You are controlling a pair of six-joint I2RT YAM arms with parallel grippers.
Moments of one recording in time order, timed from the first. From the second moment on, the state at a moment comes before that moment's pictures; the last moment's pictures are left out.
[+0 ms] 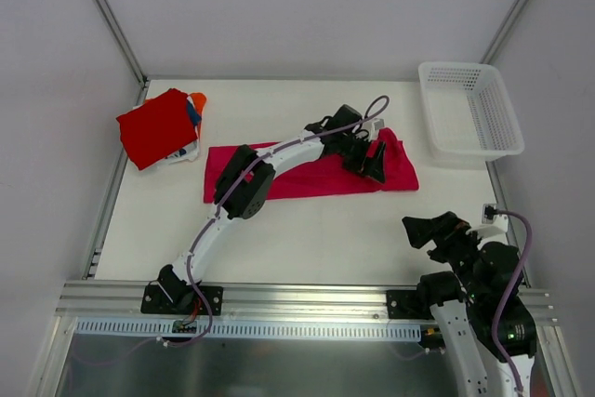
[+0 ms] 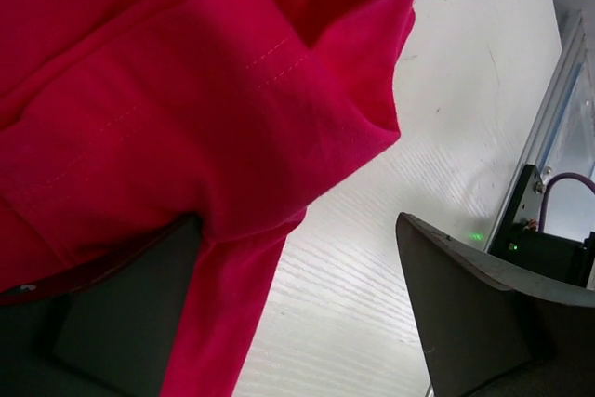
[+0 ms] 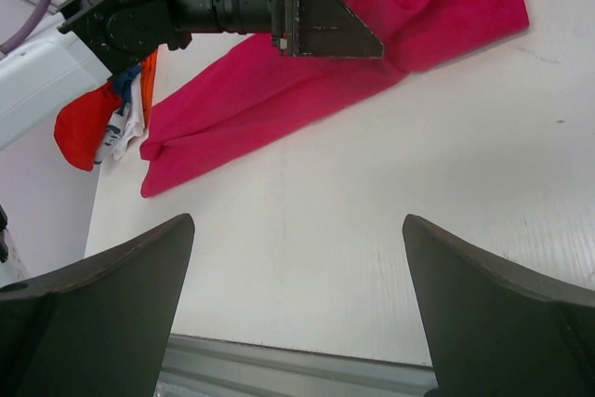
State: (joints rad) left arm -0.78 2.50 2.08 -0.38 0.64 -0.39; right arm 0.20 0.01 0.68 -0.96 -0.06 0.69
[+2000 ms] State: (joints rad) left arm -0.42 1.20 1.21 -0.08 -0.11 -0.27; right arm 0.64 1.49 1.38 -0.41 -0.21 0.69
